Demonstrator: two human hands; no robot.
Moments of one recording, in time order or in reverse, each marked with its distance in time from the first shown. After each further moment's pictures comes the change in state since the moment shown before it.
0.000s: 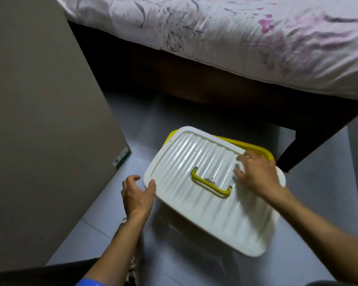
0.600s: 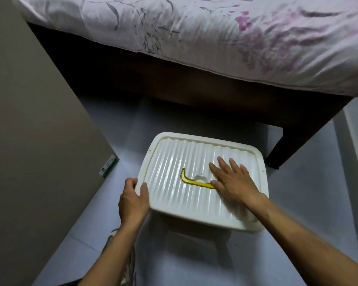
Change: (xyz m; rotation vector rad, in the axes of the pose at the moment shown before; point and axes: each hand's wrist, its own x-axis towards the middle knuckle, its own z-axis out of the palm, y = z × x) left_hand 0.001 0.015 0.023 0.061 -0.058 0.061; right_hand 0.003 0.004 0.053 -0.001 -0.264 -0.184
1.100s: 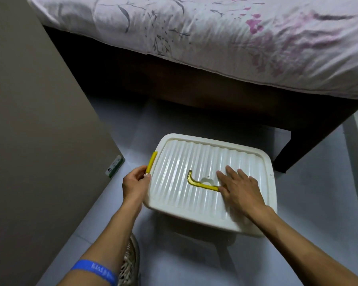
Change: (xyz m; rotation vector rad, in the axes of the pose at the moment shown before) left_hand 0.044 0.025 -0.008 -0.252 -0.043 -0.138; right_hand -0.017 -0.014 0.002 -0.068 0.149 0.029
